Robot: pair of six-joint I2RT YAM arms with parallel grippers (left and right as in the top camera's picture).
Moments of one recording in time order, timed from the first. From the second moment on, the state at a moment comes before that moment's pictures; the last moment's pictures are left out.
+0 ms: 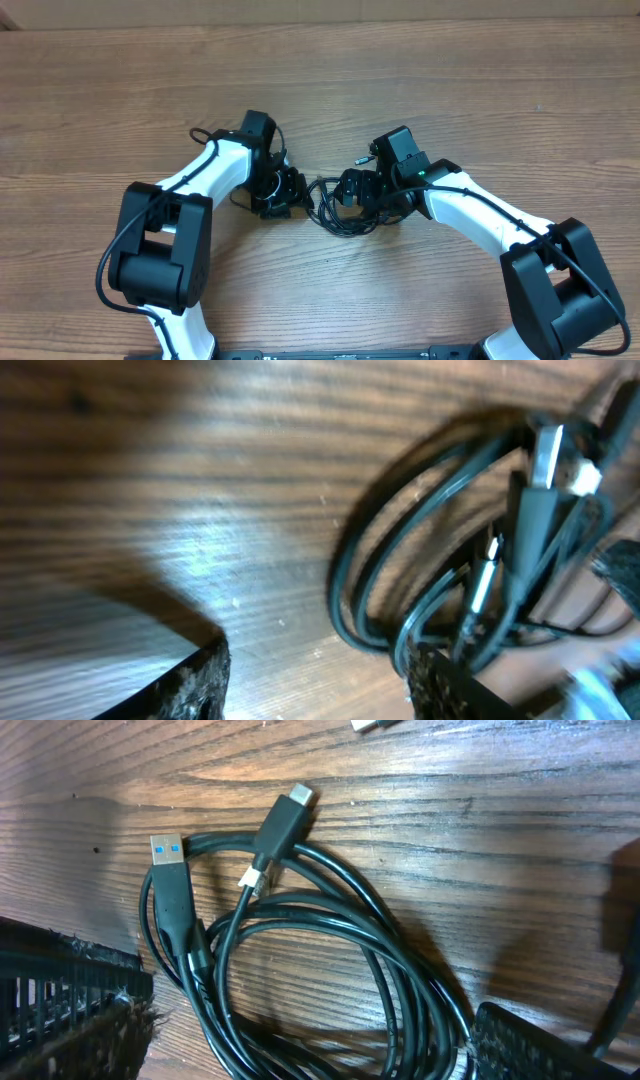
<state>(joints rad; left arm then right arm) -0.26 1.97 1.19 -0.80 0.48 -0.42 0.47 1.73 0.99 -0.42 -0.30 0.60</state>
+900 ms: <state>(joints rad) -0.32 1.95 1.22 -0.75 0.07 -0.22 0.47 1.73 0.99 -0.42 -0.29 0.60</state>
